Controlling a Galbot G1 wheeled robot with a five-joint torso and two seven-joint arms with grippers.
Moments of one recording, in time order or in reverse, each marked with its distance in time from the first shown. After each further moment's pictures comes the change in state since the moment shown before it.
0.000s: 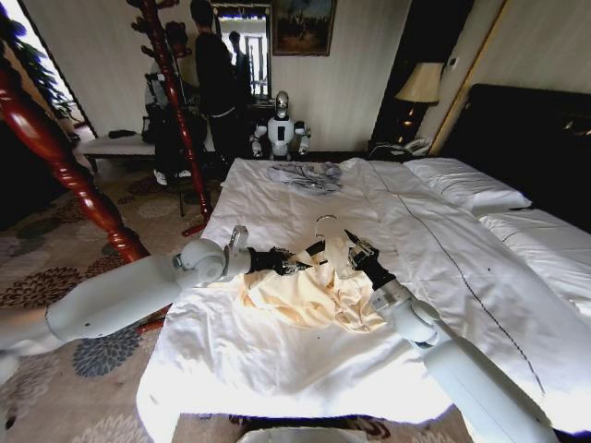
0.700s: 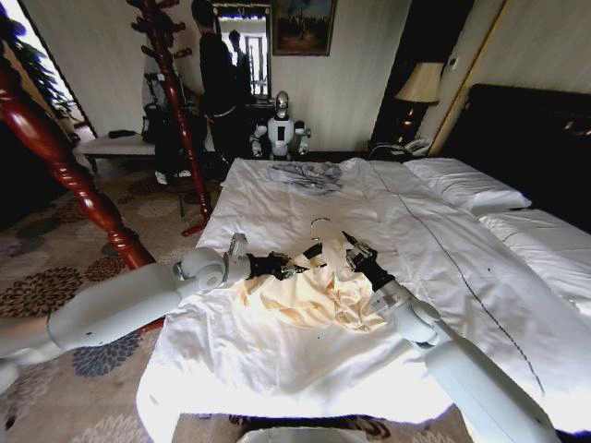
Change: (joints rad) left arm 0.068 0.008 -0.027 -0.006 0.058 -0.044 -0.010; right arm -0.002 0.002 0.006 0.000 -0.037 0.032 -0.028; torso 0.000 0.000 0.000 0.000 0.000
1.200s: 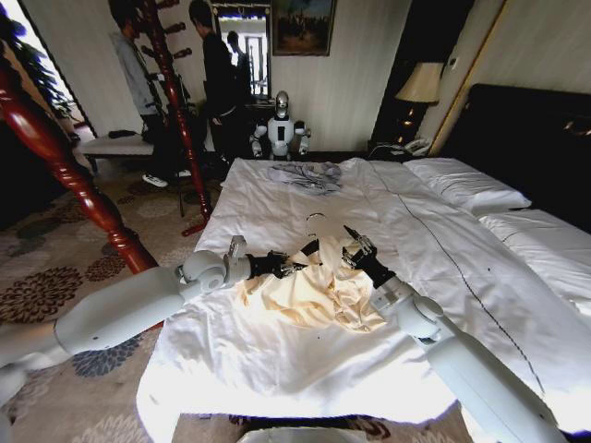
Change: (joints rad) left arm 0.067 -0.026 -0.062 0.021 0.054 -0.028 -0.022; right arm 0.013 -0.024 0.002 0.015 0.016 0.004 -0.032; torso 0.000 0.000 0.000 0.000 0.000
